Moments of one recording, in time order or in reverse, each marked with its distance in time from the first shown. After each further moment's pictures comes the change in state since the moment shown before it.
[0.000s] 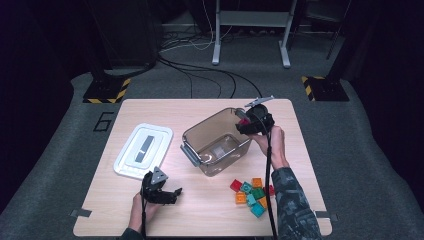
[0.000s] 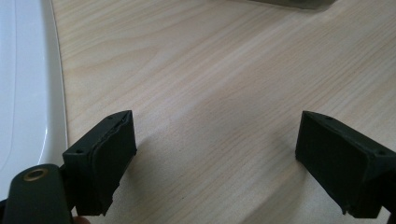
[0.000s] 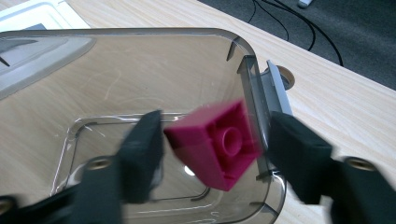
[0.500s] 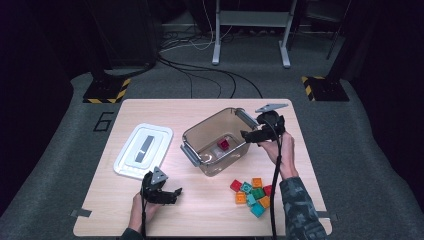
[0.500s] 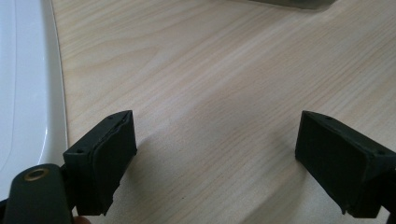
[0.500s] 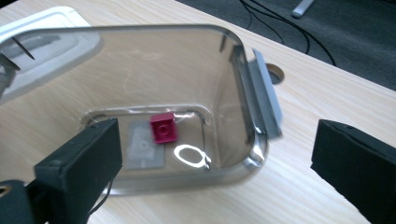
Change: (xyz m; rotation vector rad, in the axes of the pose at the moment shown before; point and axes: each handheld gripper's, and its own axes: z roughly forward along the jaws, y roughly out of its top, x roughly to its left) left arm 0.000 0.000 -0.001 0.007 0.004 0.009; right arm -0.004 -0.024 -0.035 -0.057 -0.006 0.011
